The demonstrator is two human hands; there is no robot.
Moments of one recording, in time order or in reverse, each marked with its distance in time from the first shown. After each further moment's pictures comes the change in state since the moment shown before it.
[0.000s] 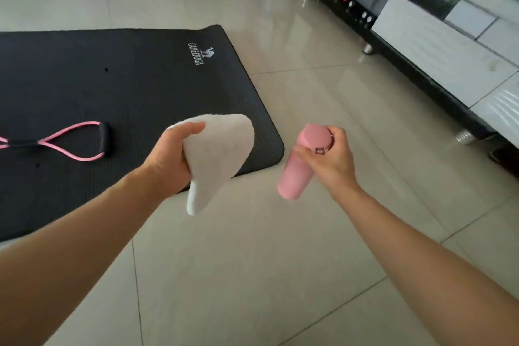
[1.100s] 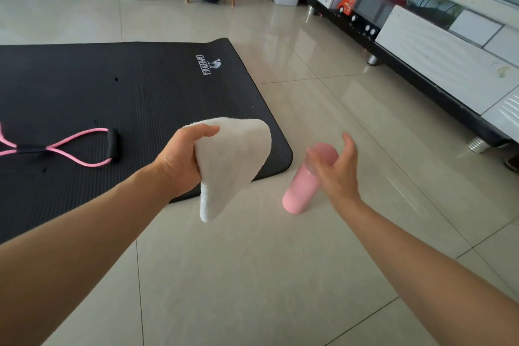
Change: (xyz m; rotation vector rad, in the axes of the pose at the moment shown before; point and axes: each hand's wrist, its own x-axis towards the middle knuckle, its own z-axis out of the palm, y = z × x) left_hand 0.007 -0.004 -0.008 0.079 -0.015 -0.015; right_hand 0.000 0.024 0.022 -0.013 0.080 -0.071
